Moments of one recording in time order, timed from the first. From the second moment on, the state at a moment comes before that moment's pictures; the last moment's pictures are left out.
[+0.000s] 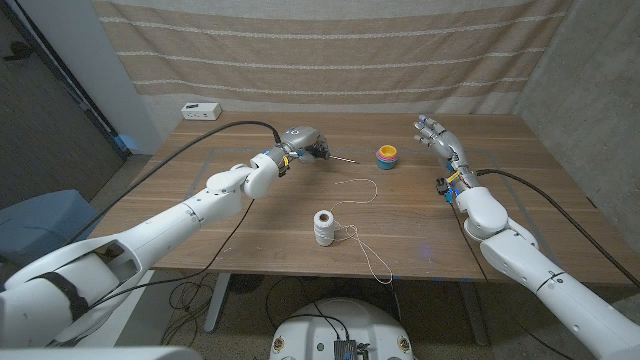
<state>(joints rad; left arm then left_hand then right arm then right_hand) 0.53 0.66 0.81 -1.46 0.66 -0.07 0.24 1.44 -0.02 0.40 -0.17 0.18 0.96 0.01 0.43 0.21 0.82 -0.05 0.50 0.45 0.86 -0.07 0.55 0.31 0.69 0.02 0.85 0.18 -1.06 -0.66 -0.32 -1.67 0.32 0.30 -0.25 0.50 0.12 0.31 -0.16 0.18 0.18 0.01 0.22 0.18 0.21 0.10 0.23 0.19 0.23 0.07 0.23 0.18 0.36 0.08 0.22 0.17</state>
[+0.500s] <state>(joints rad) 0.54 0.69 0.77 -1.48 0.62 -0.09 0.23 1.44 -0.02 0.40 -0.17 0.18 0.96 0.01 0.43 0.21 0.82 -0.05 0.50 0.47 0.86 -0.07 0.55 0.31 0.69 0.02 0.85 0.18 -1.14 -0.77 -0.32 -1.92 0.21 0.11 -0.26 0.50 0.12 0.31 -0.16 0.18 0.19 0.01 0.22 0.18 0.22 0.10 0.23 0.19 0.23 0.07 0.23 0.18 0.36 0.08 0.22 0.17</state>
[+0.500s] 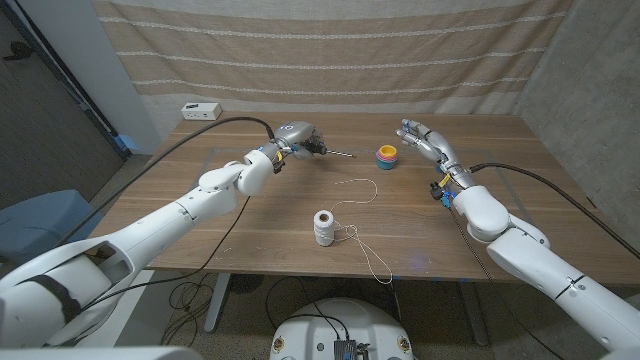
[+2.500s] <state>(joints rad) 0.60 0.75 0.69 -1.59 0.57 -0.13 0.16 1.44 -0.03 0.40 -0.17 0.17 0.97 0.01 0.43 0.21 0.82 -0.05 0.50 0.53 0.87 -0.08 0.52 0.39 0.68 0.01 0.88 0.18 -1.19 -1.01 -0.48 -2.37 -0.07 -0.33 -0.09 0.51 0.09 0.30 -0.16 0.18 0.16 -0.01 0.19 0.18 0.20 0.09 0.21 0.19 0.23 0.06 0.21 0.19 0.36 0.08 0.20 0.17</state>
